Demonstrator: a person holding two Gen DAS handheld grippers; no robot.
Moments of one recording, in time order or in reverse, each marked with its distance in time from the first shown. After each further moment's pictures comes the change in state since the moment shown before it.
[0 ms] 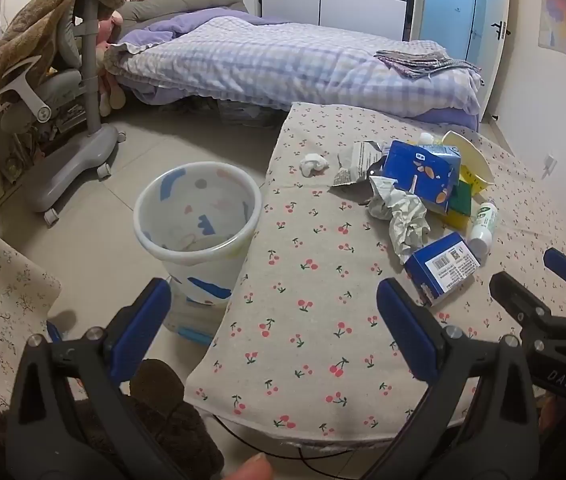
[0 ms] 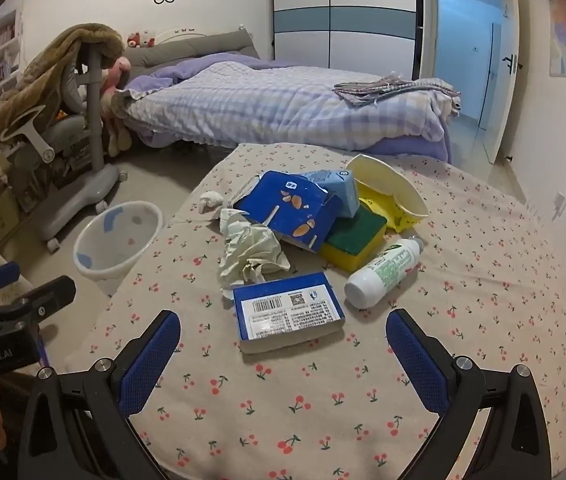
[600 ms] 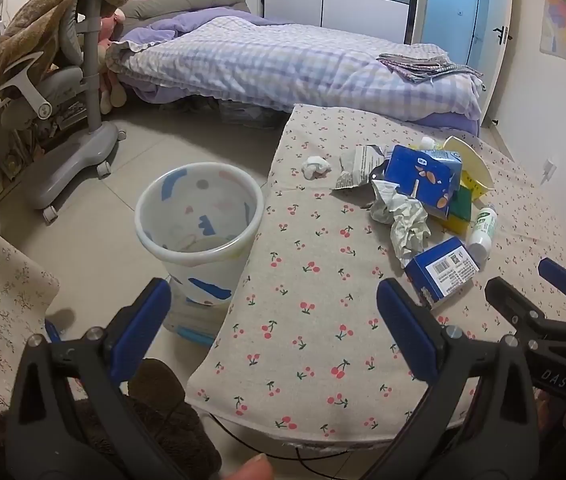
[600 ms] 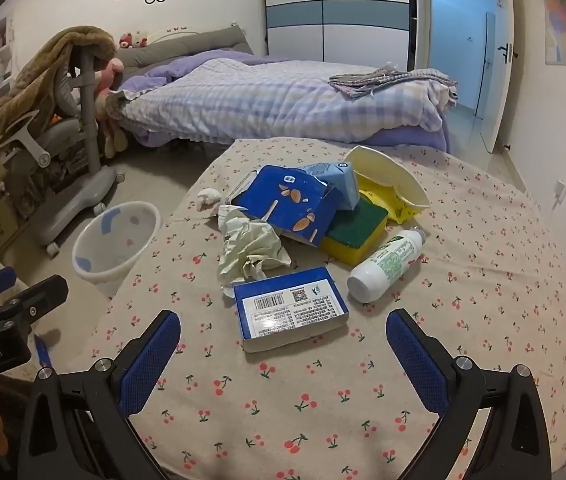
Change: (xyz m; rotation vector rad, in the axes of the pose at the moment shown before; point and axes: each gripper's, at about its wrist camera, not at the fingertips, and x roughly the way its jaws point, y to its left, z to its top) left arm 0.000 0.001 0.003 -0.009 -0.002 -0.008; right arm 0.006 0.000 -0.001 0.048 0.028 0.014
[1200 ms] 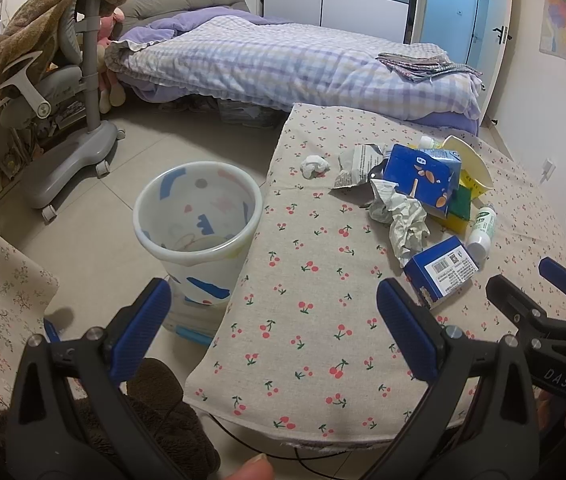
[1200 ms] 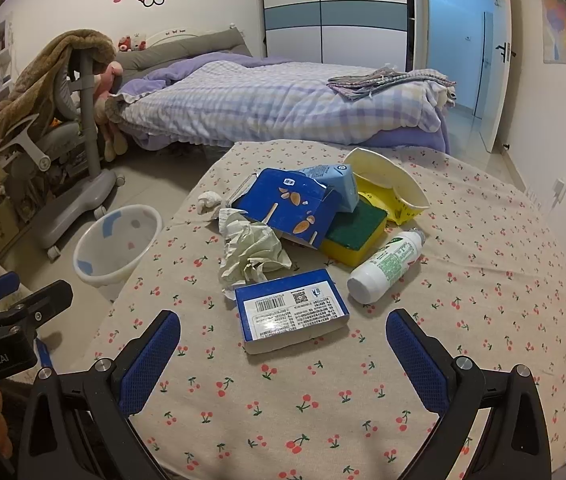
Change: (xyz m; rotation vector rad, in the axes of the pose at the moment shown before) left arm -0.001 0.003 0.001 -0.005 0.005 -0.003; right arm -0.001 0.000 0.001 0.003 -0.003 0.004
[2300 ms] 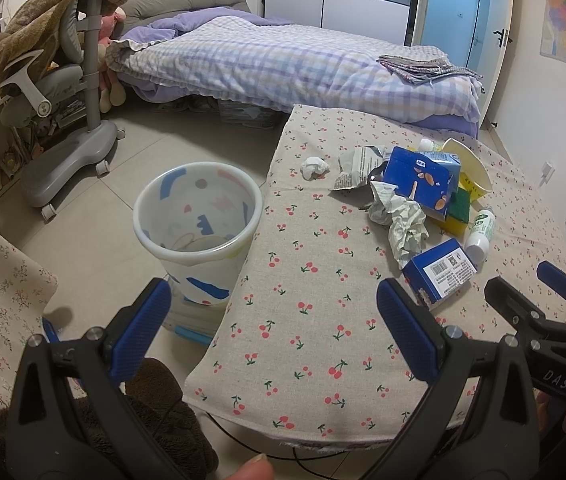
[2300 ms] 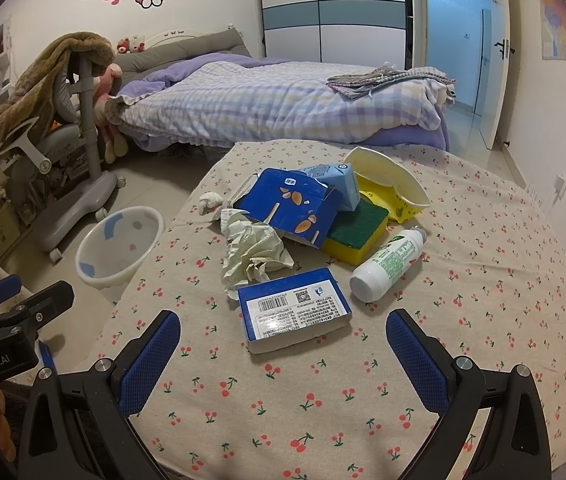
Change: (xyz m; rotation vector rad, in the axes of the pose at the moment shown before) left arm 0.000 -0.001 -0.001 -0.003 -0.005 -0.002; right arm -0.001 0.001 0.001 0.007 -0.002 0.004
